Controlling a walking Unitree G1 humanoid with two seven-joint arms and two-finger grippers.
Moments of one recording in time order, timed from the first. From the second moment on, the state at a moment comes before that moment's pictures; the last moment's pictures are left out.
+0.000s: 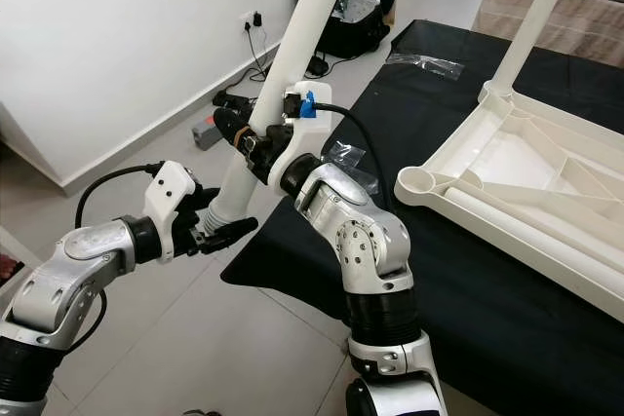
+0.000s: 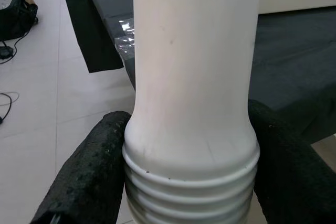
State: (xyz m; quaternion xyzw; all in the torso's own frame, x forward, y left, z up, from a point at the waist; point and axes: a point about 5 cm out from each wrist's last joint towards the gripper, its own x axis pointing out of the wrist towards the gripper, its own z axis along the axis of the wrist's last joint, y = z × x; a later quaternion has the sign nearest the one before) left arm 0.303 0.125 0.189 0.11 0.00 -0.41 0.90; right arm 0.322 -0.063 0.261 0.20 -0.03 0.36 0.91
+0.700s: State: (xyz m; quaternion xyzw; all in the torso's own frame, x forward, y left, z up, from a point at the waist) left arm 0.301 0.132 0.192 0.15 -0.04 -0.35 0.92; right arm 0.325 -0.069 0.252 0.21 -0.02 0.35 0.91
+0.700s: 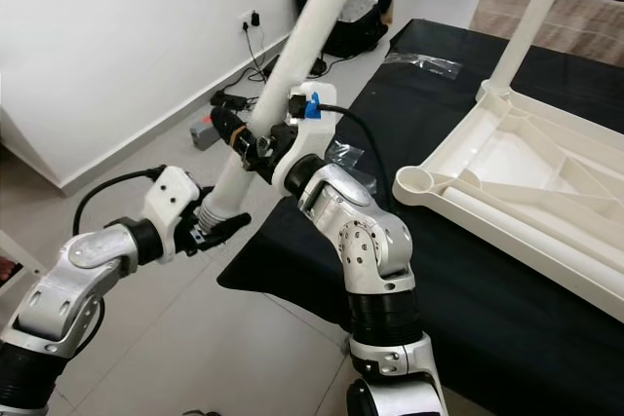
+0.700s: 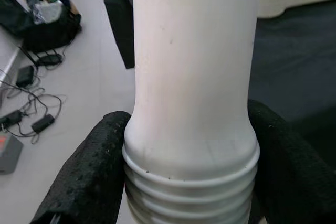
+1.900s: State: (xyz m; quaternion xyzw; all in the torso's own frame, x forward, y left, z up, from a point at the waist) left arm 0.233 0.135 0.183 -0.04 0.07 -0.46 0.88; right arm 0.311 -0.094 0.240 0.25 0.04 0.62 0.74
